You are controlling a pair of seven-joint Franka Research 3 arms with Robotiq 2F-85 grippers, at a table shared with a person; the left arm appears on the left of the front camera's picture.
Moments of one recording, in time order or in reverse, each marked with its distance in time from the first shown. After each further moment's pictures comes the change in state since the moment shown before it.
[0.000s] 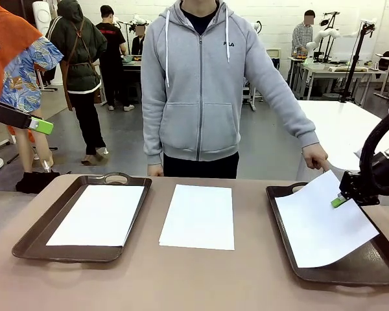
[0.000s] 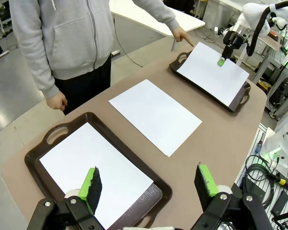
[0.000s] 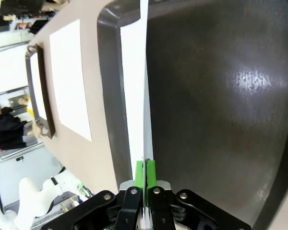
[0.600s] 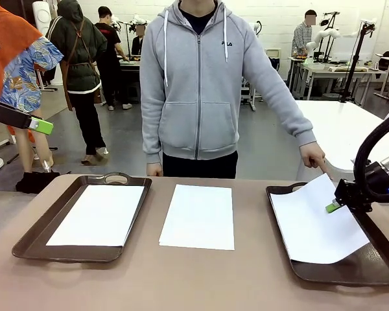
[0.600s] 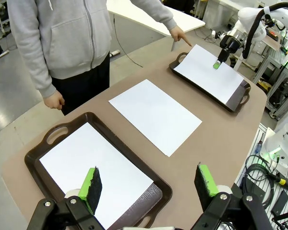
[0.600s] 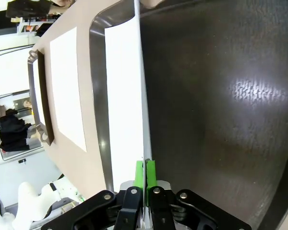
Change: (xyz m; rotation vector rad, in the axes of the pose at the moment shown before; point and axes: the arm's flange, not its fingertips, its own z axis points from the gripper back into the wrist) left arm 0.000 0.000 0.000 0.000 0.000 0.000; right arm 0.008 -0.023 -0.019 0.028 -0.039 0.012
